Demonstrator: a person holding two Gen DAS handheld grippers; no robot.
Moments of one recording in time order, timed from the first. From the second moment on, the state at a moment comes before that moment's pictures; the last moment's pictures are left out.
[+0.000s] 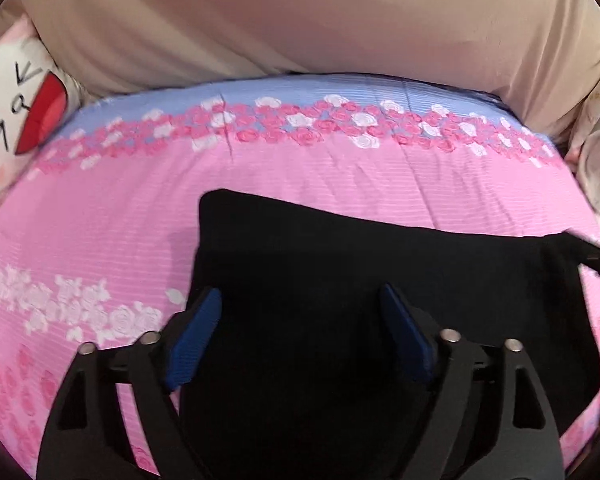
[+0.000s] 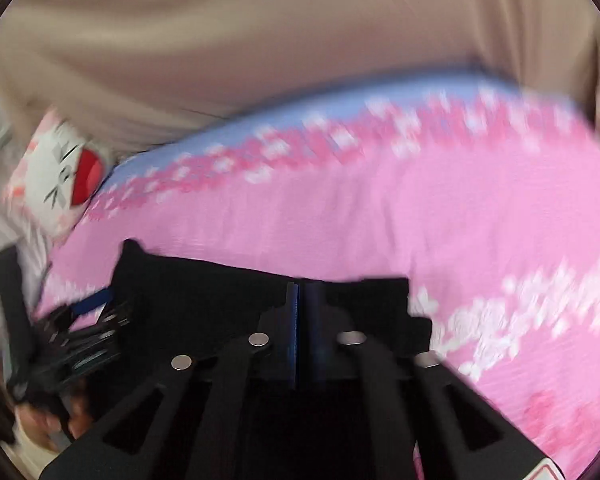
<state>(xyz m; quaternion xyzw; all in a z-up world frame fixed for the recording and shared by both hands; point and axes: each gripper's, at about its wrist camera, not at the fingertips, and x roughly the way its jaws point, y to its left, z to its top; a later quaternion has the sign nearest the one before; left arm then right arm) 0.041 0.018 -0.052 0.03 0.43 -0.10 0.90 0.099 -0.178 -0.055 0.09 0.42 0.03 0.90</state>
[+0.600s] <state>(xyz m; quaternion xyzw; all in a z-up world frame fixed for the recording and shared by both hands) 0.019 0.020 -0.041 0.03 0.42 -0.11 0.90 -0.018 -0.181 -0.060 0.05 0.42 0.00 0.91</state>
